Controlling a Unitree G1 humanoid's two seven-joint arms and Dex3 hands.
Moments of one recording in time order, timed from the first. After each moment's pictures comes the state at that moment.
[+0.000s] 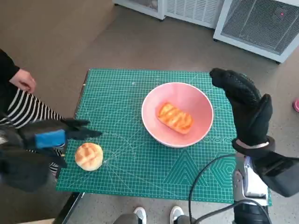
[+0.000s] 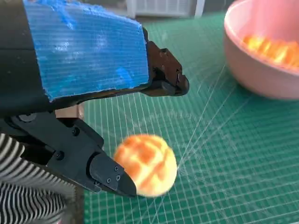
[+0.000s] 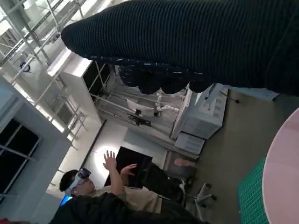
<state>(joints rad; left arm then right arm) -0.26 0.97 -0.04 0.07 0.19 -0.34 -0.85 -0.37 -0.15 -0.12 0.07 0.28 -0.45 0.35</state>
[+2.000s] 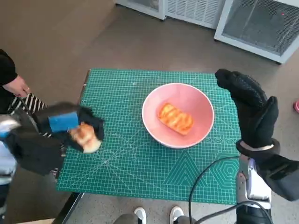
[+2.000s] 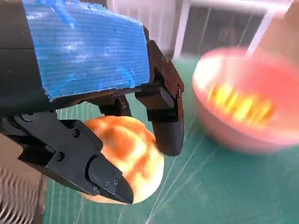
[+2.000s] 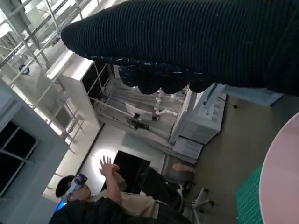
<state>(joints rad) -0.54 0.89 -0.03 0.04 0.08 -0.25 -0.86 -0.37 -0.16 -0.14 0.05 0.27 -0.44 0.34</state>
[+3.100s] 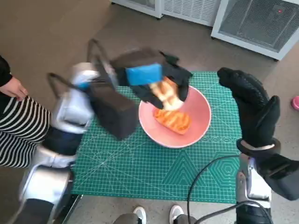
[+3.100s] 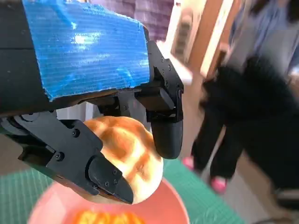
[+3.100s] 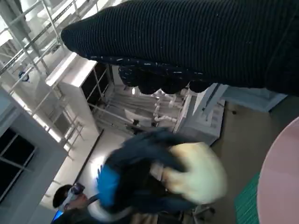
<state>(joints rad) -1.09 0.35 -0.33 0.55 0.31 -0.42 -0.62 -0.35 -0.16 -0.15 0.05 0.26 -0.45 0.33</state>
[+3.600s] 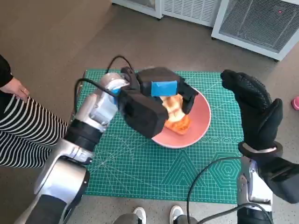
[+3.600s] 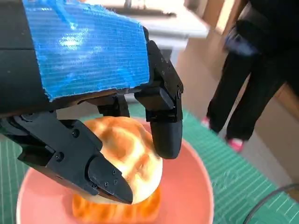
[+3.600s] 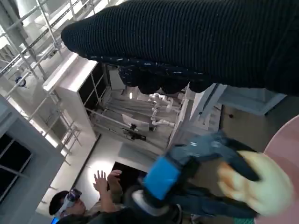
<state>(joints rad) -1.14 0.26 -0.43 0.83 0.43 -0.43 -0.59 -0.34 -0.16 -0.15 0.03 0.25 -0.44 0.31</state>
